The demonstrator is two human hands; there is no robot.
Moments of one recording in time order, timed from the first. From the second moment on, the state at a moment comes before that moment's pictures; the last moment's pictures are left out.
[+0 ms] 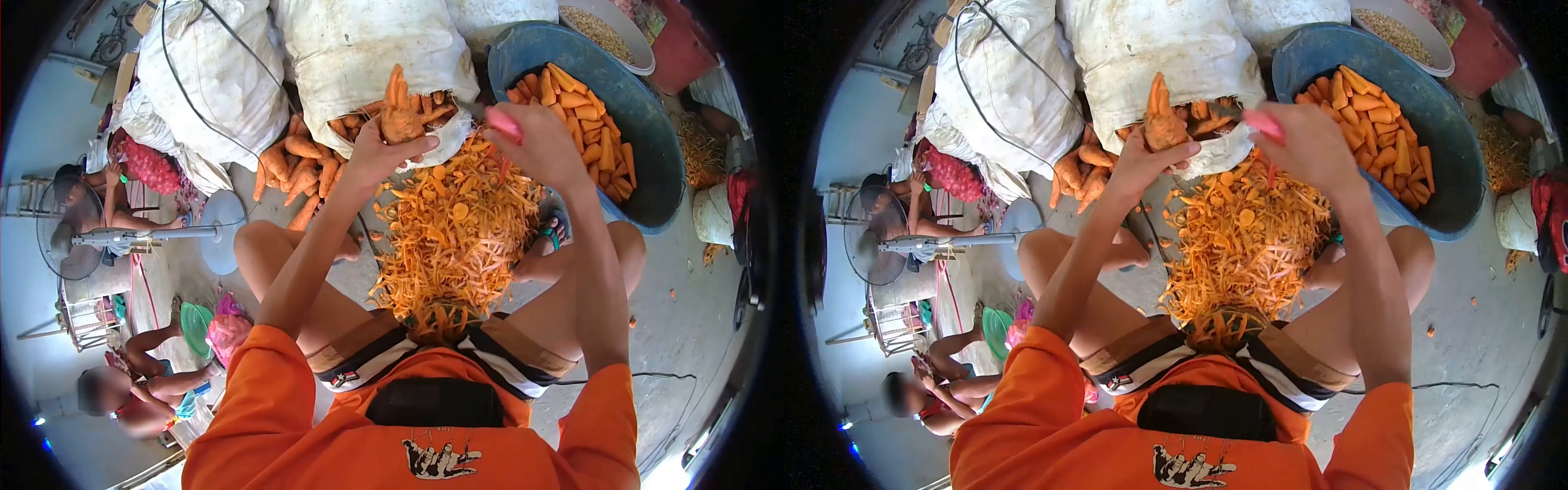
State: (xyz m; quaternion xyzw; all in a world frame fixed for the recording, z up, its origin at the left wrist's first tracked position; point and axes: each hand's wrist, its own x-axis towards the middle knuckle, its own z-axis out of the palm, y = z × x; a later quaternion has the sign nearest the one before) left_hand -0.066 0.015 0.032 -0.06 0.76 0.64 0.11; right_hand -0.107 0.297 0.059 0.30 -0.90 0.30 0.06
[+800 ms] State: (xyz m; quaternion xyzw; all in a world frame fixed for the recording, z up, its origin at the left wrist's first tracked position) left_hand -0.030 0.015 -0.001 0.00 0.82 0.57 -0.10; right_hand -0.083 0.215 0.009 0.33 -0.91 0.26 0.02
